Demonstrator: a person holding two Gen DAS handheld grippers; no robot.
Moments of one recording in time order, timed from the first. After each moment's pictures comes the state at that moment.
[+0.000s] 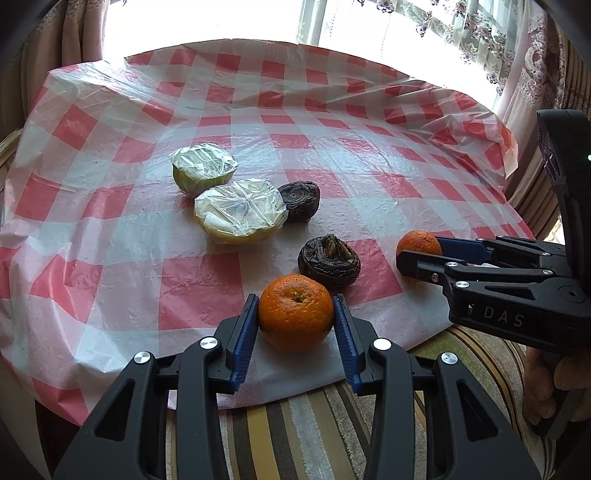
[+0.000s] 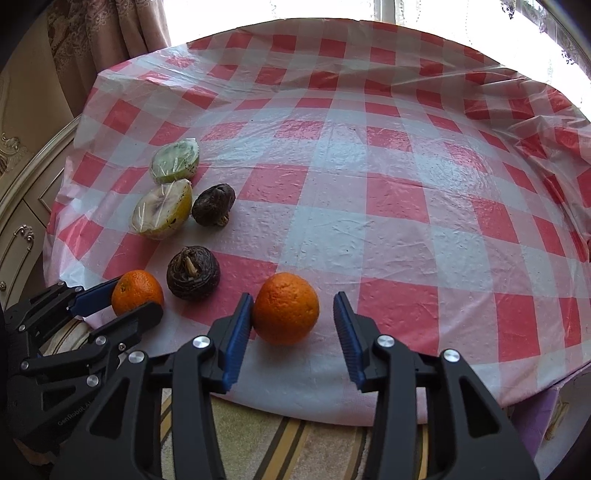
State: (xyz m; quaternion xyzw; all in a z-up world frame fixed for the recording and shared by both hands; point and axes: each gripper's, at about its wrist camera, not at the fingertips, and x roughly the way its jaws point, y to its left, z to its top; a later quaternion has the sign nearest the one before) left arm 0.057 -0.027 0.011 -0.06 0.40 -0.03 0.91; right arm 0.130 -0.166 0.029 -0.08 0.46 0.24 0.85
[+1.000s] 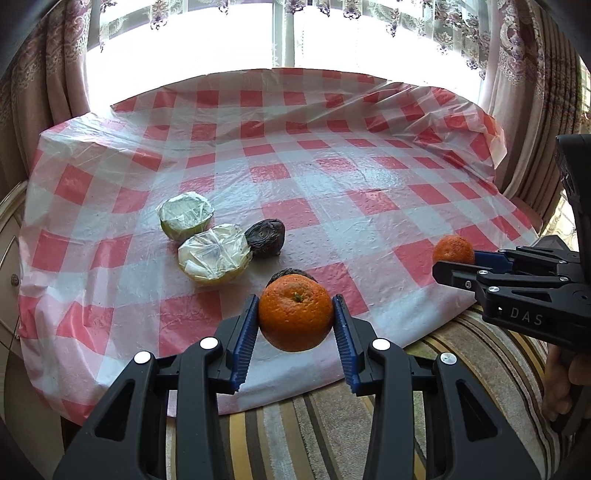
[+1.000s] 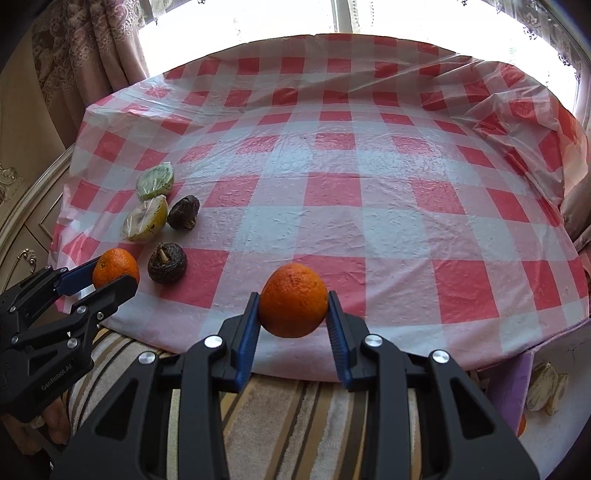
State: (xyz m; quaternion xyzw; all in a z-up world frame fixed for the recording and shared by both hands) left arm 0.053 -0.061 0.044 0.00 0.37 -0.03 0.93; right arm 0.113 -0.234 0.045 -0.03 0.44 0.21 0.88
